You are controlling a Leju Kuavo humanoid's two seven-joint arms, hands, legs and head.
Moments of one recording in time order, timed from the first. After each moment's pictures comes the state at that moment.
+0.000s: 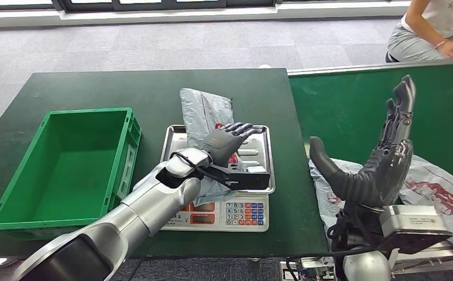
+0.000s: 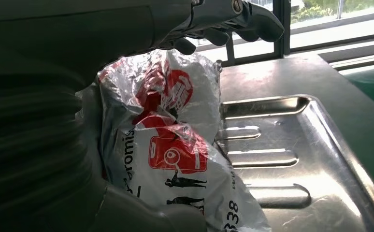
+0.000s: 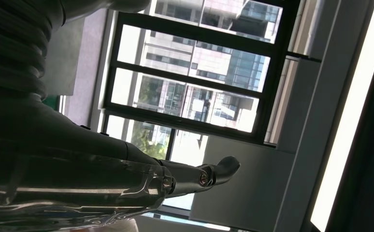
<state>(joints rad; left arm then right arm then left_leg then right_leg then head) -0.87 -0.24 -0.85 -0.43 -0.83 0.03 -0.11 -0.02 0.15 0.25 -1.99 0.57 -0.23 -0.47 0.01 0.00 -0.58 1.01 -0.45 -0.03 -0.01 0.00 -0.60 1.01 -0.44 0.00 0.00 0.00</state>
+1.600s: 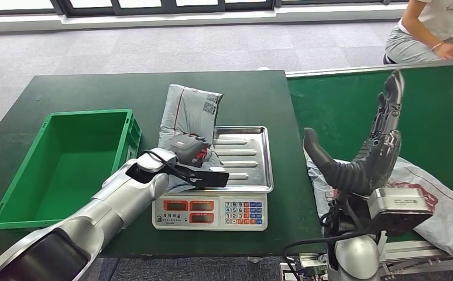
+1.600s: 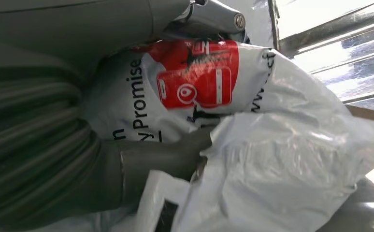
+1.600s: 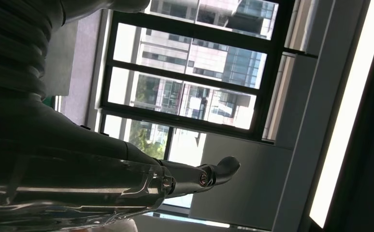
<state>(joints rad) -0.89 -0.07 -0.85 -0.35 -0.90 -0.12 -0.08 -0.07 0.15 0.26 -1.90 0.55 -0.27 -0.51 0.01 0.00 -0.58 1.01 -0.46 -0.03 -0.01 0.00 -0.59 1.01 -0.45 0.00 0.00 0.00</state>
